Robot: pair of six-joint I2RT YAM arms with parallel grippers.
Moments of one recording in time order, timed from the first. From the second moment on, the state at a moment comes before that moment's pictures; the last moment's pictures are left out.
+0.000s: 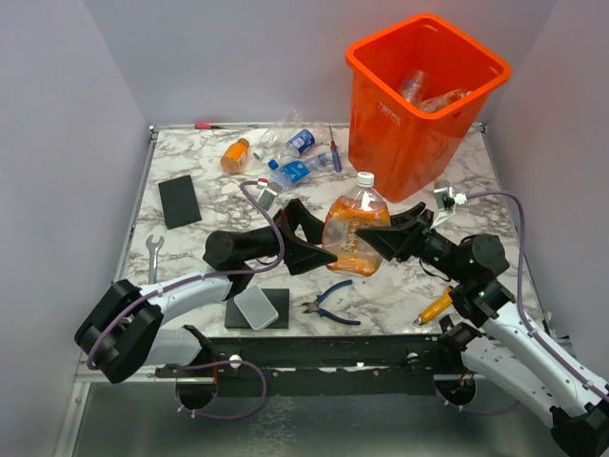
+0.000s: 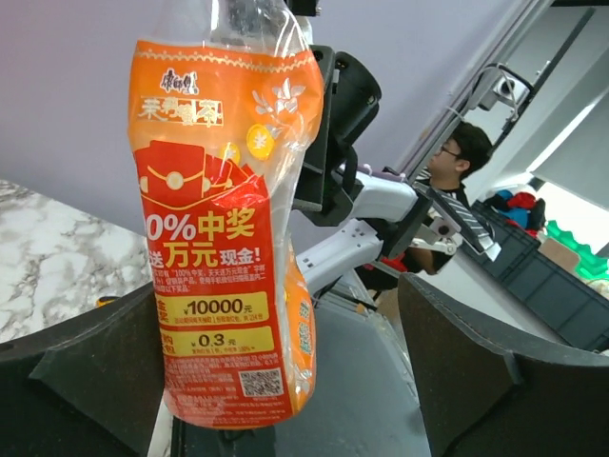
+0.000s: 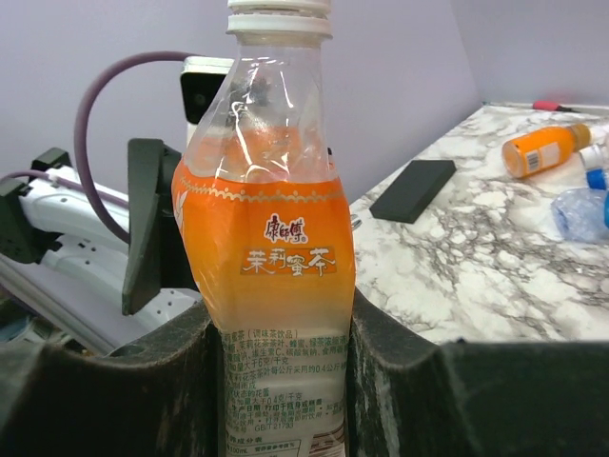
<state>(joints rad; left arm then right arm) -0.70 1.25 0.53 1.34 0.75 -1.08 0.58 0.65 0.56 0.37 -0.42 0.60</state>
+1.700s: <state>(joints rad) -0.84 0.87 0.48 0.42 0.14 -0.03 0.65 1.20 1.41 -0.38 -0.24 0.42</state>
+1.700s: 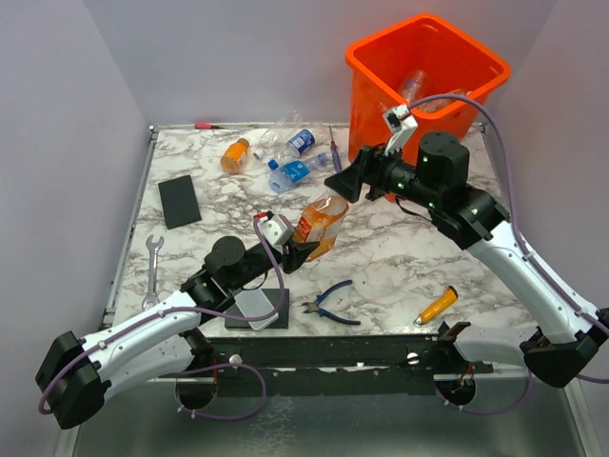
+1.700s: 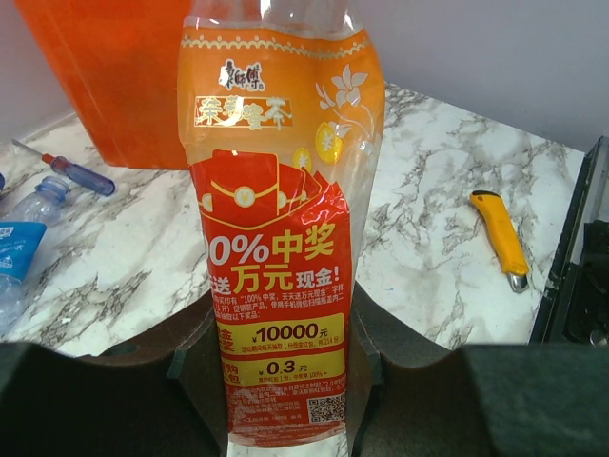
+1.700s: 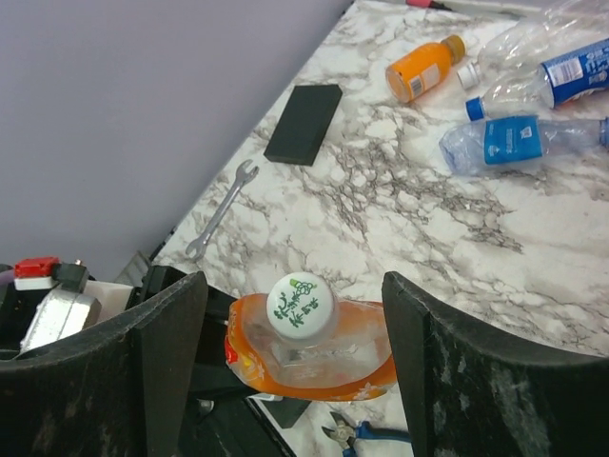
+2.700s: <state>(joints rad) -0.85 0.82 0.48 0.42 -0.02 -0.08 0.75 1.18 1.48 -0.48 0.11 0.31</state>
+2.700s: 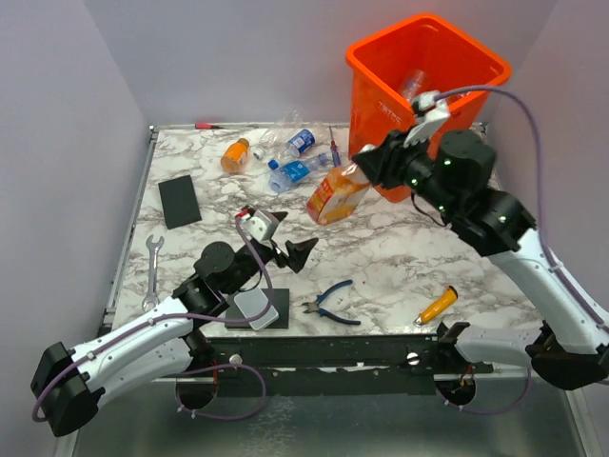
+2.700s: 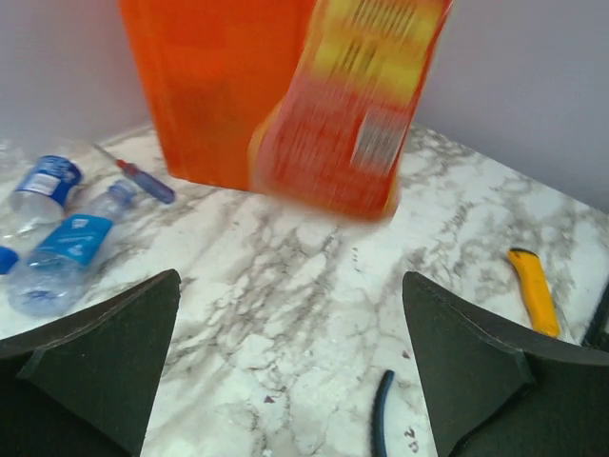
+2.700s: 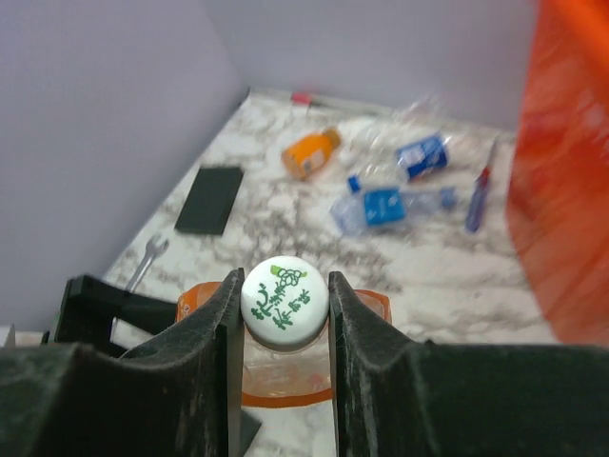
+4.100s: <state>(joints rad) -0.85 0.51 0.45 0.34 -0.93 -0.07 0.19 1.75 2.05 -0.11 0.69 0.21</state>
